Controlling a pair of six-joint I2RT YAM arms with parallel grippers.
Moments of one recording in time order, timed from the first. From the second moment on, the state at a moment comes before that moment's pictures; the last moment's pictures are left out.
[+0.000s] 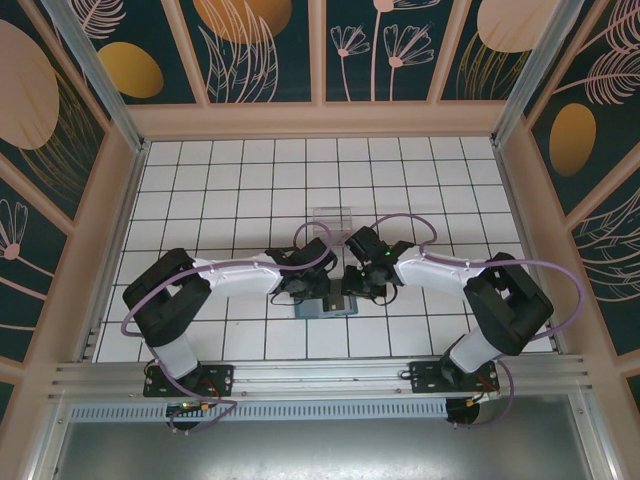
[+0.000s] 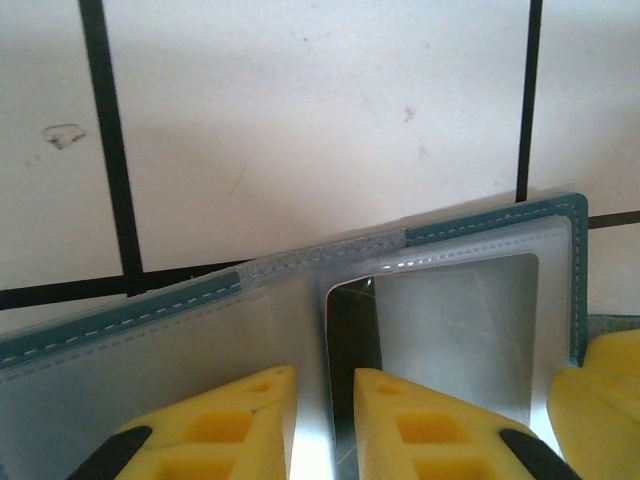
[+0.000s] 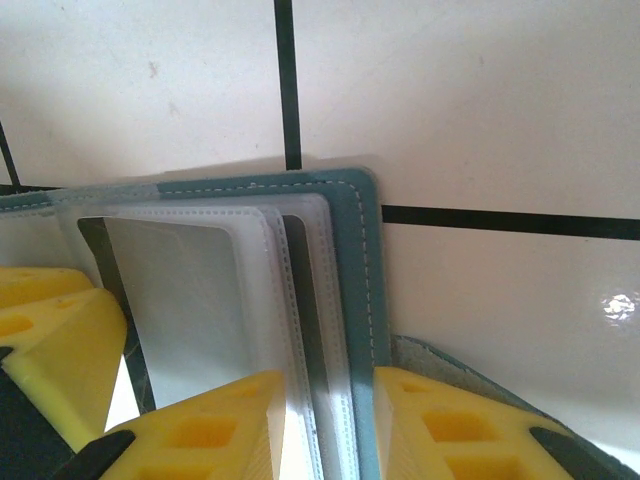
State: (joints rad) left arm -0.94 1.74 0.96 -0.38 0.02 -0.97; right arm 0.76 1.54 0.80 -0.48 -0.21 0.78
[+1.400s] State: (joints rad) left arm -0.87 1.59 0.72 -0.06 0.19 -1.06; right arm 0.77 1.57 0.80 -0.48 -0.20 0.78
